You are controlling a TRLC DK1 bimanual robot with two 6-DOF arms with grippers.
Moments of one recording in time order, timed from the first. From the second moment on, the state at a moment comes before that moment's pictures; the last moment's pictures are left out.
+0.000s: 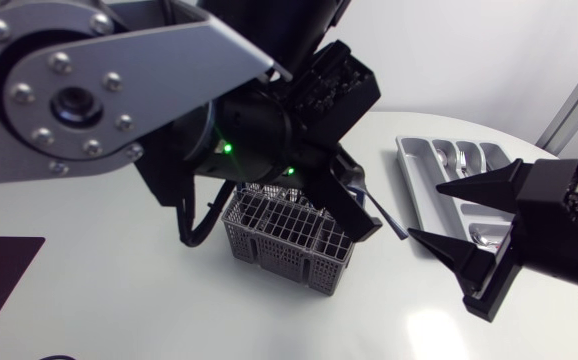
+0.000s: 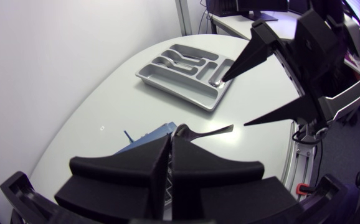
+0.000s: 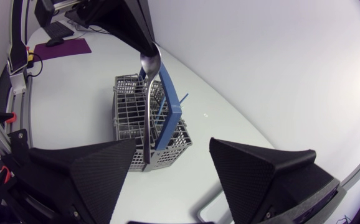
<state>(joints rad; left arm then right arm) -0.99 1.53 1.38 -0.53 -0.11 0.16 0.39 0.63 0.63 -0.48 -0.21 -0.51</state>
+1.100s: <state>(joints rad) -0.92 1.65 1.56 -0.68 0.01 -0.03 0.74 0.85 0.56 -0.09 0.25 -0.51</state>
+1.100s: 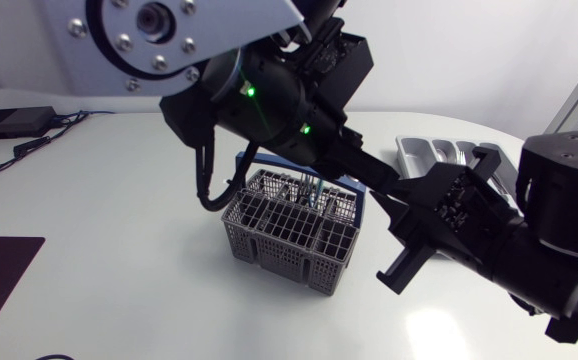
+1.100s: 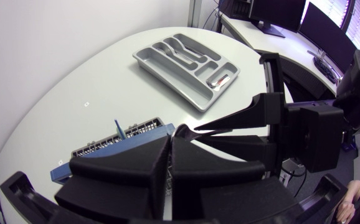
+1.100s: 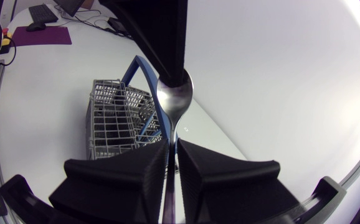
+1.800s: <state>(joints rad) -0.88 1.66 1.57 -0.70 0.04 -0.05 0.70 0.79 0.54 -0.16 0.17 -0.53</state>
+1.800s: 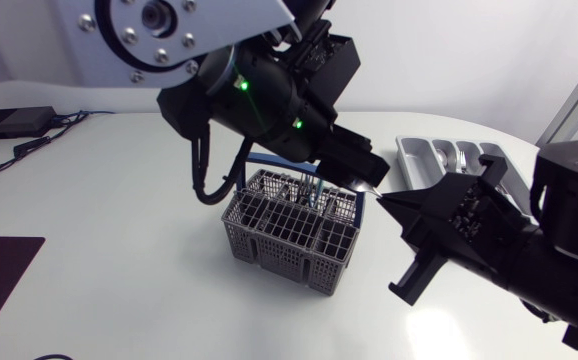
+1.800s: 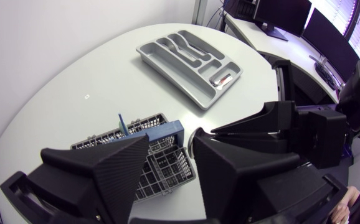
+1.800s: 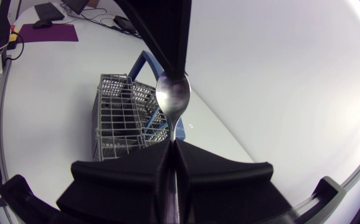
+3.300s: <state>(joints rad) -0.77 1.47 1.23 -0.59 0.04 0.06 -0.68 1.82 1.06 -0.63 -0.78 -1.65</state>
